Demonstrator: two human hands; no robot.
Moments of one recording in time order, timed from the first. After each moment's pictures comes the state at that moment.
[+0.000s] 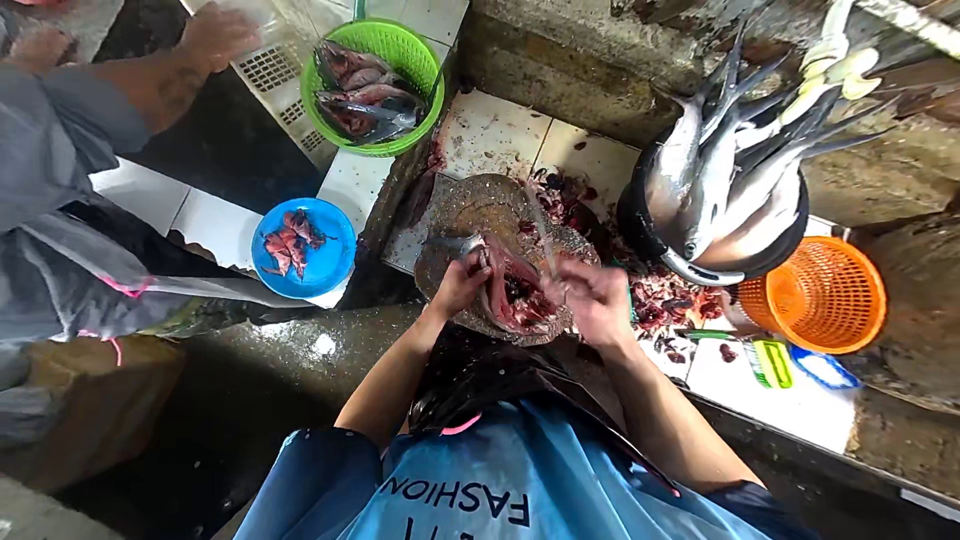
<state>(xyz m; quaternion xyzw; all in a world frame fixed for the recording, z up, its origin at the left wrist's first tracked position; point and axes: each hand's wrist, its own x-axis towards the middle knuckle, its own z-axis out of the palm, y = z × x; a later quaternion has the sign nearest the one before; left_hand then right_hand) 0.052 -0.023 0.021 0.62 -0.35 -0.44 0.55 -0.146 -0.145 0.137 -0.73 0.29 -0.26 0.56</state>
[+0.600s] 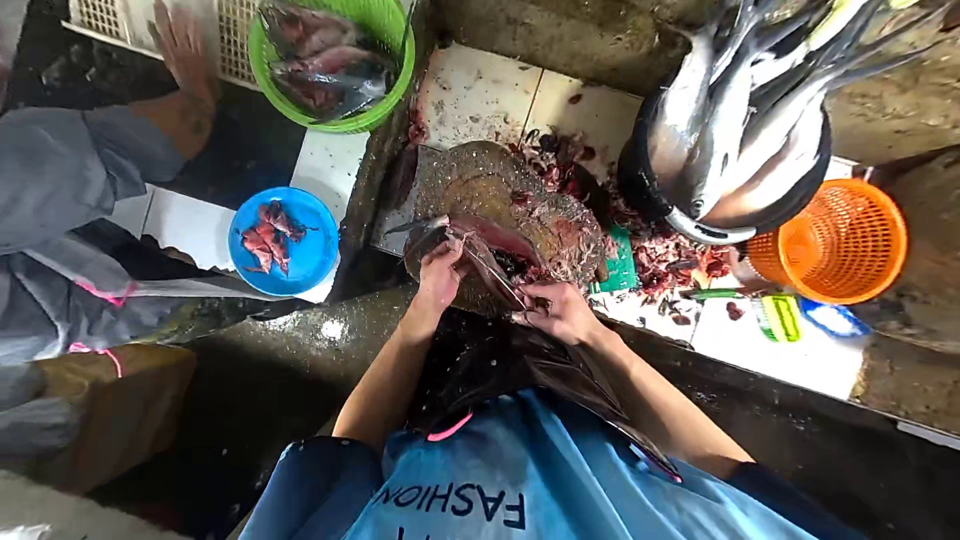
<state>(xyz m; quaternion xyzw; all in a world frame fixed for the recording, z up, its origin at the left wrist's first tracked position) 0.043 -0.020 0.001 0.49 0.07 -0.51 0.70 -0.188 -0.131 0.053 -0.83 0.27 0.03 0.49</state>
